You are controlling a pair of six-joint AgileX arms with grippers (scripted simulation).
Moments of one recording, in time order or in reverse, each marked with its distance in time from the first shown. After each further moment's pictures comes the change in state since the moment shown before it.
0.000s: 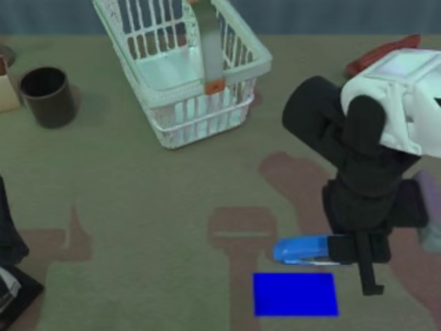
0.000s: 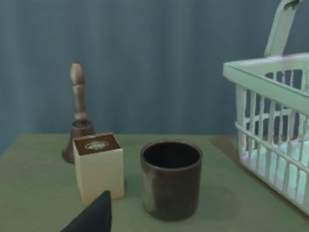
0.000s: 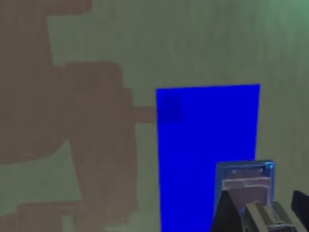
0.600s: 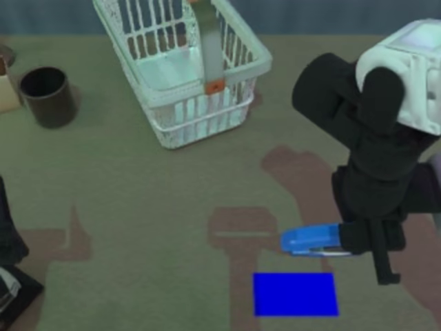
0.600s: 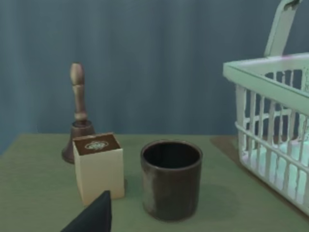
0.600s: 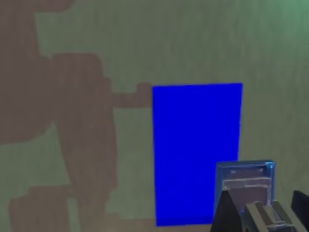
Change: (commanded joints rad) left arm 0.000 0.000 0.000 0.000 0.000 0.000; right arm -0.009 -0.050 0.067 -0.116 0.001 -0.020
